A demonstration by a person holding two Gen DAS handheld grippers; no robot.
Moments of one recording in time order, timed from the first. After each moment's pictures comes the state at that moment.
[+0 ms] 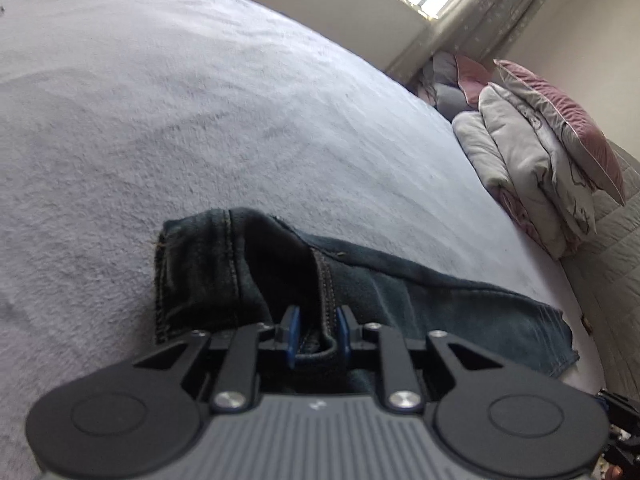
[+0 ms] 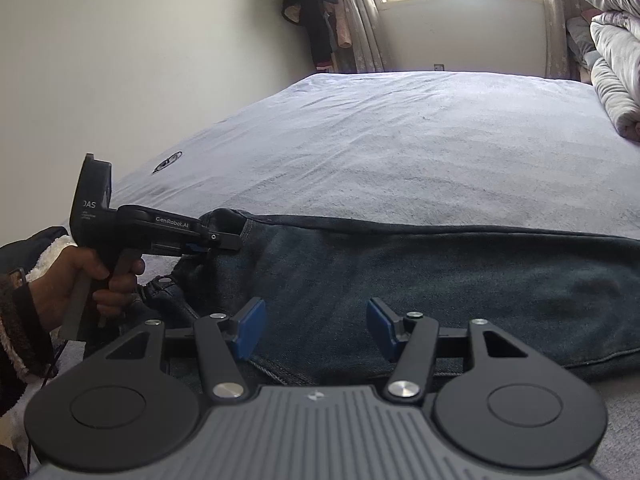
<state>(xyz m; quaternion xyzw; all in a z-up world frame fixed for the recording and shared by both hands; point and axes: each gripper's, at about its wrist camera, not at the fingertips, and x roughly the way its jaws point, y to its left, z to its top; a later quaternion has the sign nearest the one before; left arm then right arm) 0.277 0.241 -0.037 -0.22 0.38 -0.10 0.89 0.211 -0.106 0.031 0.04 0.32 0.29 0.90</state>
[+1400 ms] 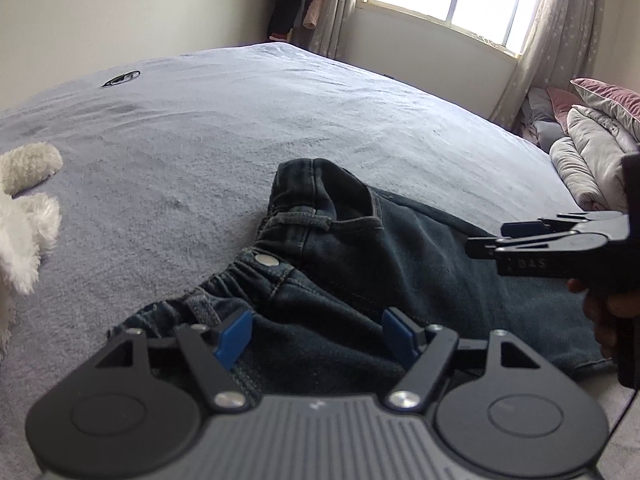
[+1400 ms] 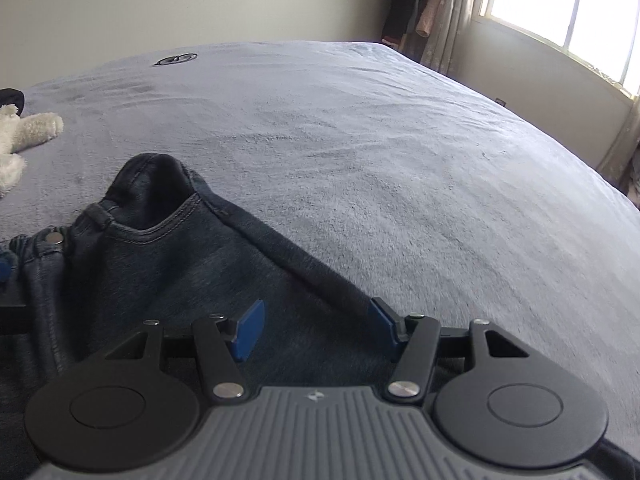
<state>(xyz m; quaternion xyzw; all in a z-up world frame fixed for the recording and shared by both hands) 0.145 0.169 -0.025 -0.15 0.33 0.11 0.92 0.341 -0.007 -0.006 -0.19 0.32 0.32 0.87</state>
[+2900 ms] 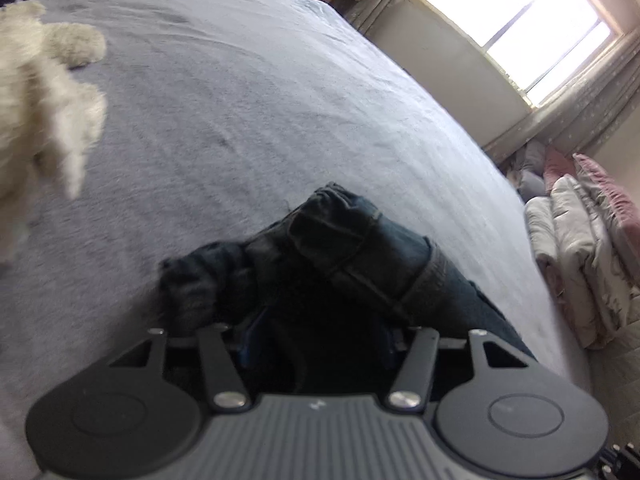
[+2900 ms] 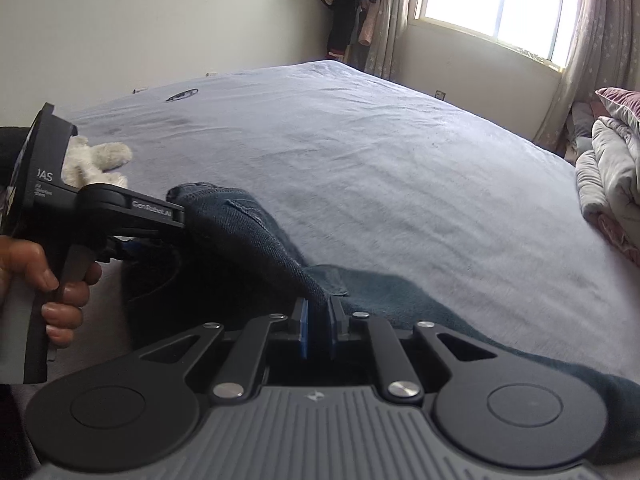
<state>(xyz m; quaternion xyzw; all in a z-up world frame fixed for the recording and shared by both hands) 0.098 0.237 -0.023 -0.33 0.37 0.08 0.87 0.085 -0.024 0.072 -0.14 0.32 0.23 0.91</state>
